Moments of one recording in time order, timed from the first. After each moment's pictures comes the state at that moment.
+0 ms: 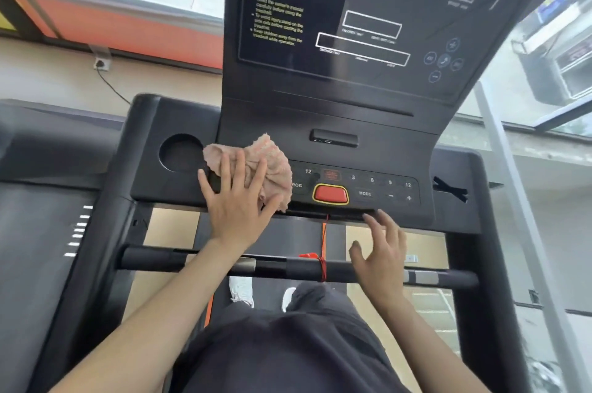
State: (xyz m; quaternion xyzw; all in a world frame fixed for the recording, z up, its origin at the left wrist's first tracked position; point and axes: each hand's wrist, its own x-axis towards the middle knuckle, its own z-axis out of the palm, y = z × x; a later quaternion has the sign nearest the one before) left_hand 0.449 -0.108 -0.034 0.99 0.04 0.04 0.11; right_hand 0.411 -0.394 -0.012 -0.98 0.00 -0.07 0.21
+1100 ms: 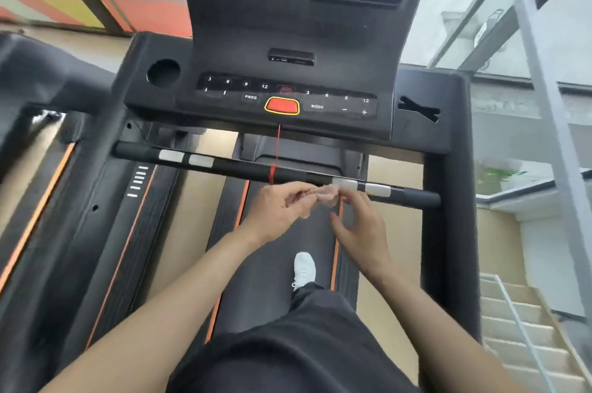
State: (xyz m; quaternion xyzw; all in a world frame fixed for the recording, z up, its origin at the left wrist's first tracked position) left_hand 0.303 -0.341 0.037 0.85 0.06 -0.12 0.51; right_hand 0.314 -0.542 0.004 -0.89 -0.12 0.05 0.44
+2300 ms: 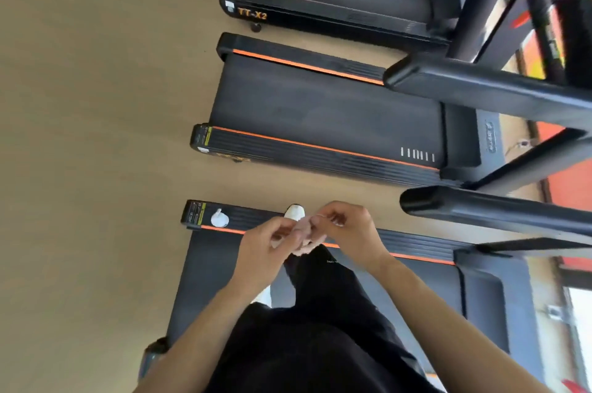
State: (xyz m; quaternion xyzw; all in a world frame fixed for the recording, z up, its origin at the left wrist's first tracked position) left_hand -0.430 -0.236 -0.004 0.44 0.65 0.37 0.50; right_hand -0.251 -0.153 0.026 -0.57 -0.62 0.51 0.16
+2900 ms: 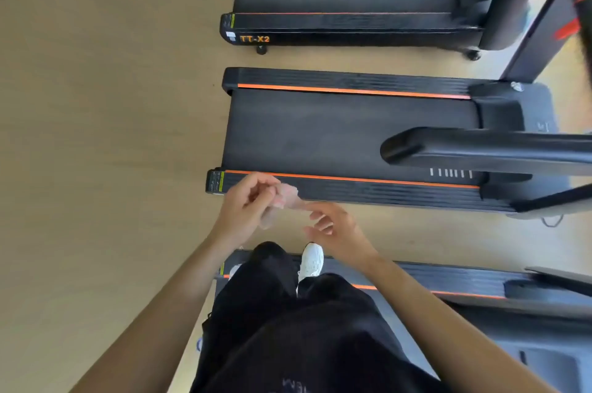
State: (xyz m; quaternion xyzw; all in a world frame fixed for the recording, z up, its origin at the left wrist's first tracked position) left_hand -0.484 0.086 0.031 0.44 0.67 0.36 0.48; right_hand -0.264 0.099 -0.014 -0.53 -0.58 0.60 0.13
